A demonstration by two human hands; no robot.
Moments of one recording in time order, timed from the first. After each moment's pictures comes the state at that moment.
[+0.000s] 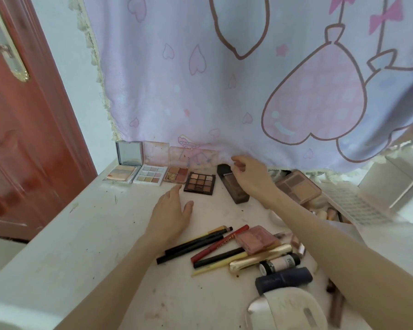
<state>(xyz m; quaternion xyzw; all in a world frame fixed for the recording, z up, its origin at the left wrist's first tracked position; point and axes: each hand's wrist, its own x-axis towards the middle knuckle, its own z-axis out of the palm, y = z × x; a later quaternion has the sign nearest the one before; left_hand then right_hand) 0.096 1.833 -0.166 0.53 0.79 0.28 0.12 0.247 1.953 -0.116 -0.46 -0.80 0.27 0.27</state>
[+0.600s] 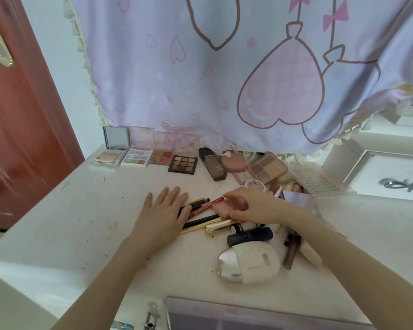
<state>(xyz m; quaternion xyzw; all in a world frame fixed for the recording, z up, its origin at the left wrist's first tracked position) 0.138 1.776 -0.171 0.64 0.77 0.04 0.08 0.340 1.870 -0.116 -0.36 -0.91 0.21 -0.05</state>
